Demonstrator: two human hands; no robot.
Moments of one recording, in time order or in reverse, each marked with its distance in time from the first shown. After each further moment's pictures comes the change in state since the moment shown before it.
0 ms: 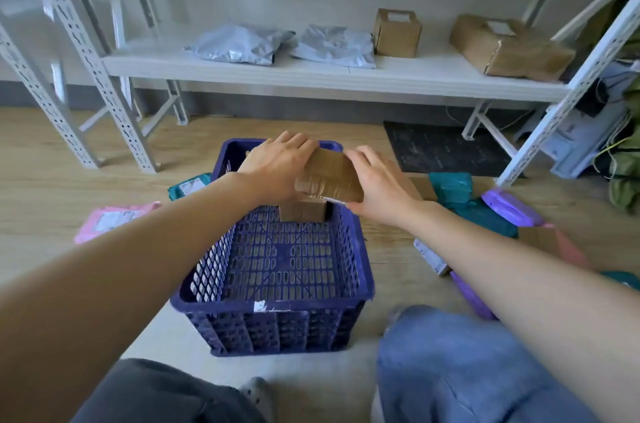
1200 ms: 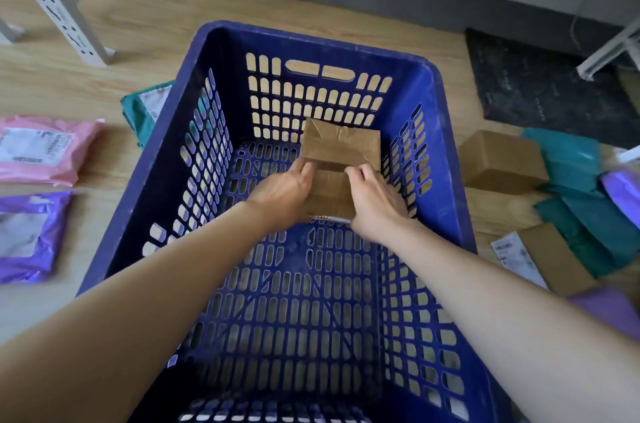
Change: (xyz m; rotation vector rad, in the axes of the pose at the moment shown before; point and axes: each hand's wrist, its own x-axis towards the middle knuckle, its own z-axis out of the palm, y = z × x) left_hand 0.071 -0.102 0.329 -0.302 -0.416 -0.254; right_hand 0.160 0.033 0.295 0.013 -0.495 0.197
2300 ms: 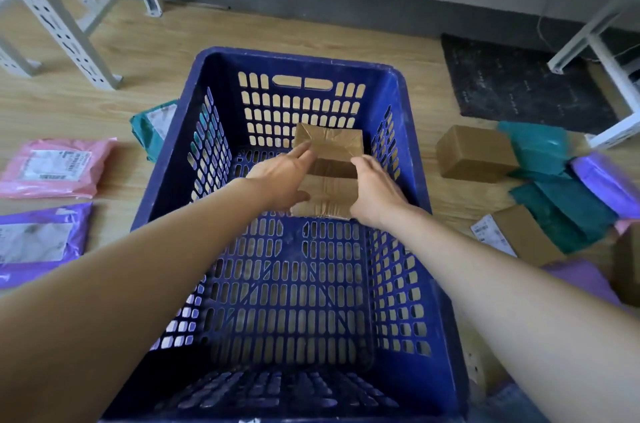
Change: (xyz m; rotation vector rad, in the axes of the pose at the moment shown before) left_hand -0.025 0.028 -0.060 0.012 -0.042 0.034; right_hand -0.050 0.003 -0.046 0.329 -0.002 0.110
